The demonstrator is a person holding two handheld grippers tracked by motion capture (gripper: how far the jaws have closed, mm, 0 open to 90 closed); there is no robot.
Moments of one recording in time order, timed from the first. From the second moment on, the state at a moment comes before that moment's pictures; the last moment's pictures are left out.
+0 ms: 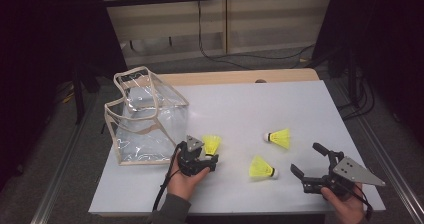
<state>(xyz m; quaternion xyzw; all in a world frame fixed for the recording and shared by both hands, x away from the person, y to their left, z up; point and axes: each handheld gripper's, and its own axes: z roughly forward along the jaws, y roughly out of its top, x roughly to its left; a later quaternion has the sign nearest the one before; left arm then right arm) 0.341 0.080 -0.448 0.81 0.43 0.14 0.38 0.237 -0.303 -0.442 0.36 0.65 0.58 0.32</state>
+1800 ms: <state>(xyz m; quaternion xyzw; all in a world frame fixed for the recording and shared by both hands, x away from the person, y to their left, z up) 0.350 0.070 -0.451 0.80 0.46 0.15 0.35 0.236 -0.305 -0.440 0.36 0.65 0.58 0.32</state>
